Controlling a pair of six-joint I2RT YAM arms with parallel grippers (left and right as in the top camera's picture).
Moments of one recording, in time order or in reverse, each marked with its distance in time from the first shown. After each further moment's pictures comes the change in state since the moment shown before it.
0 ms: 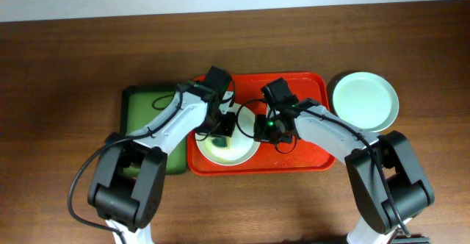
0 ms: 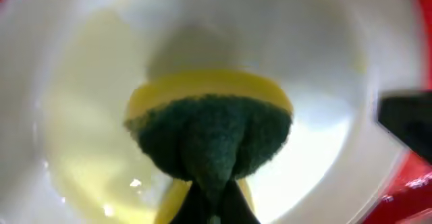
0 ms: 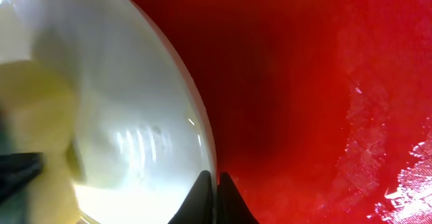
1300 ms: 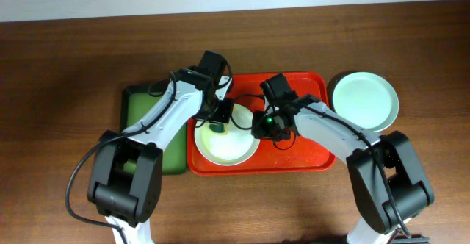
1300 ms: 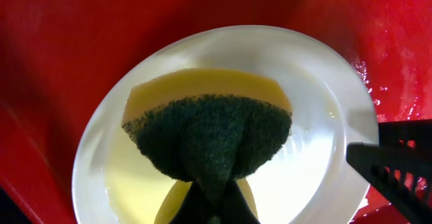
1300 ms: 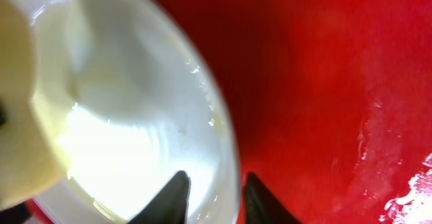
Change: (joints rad) left arm 0.039 0.025 0.098 -0.006 -0.011 0.066; right arm -0.003 0.000 0.052 -0.040 -0.037 -0.023
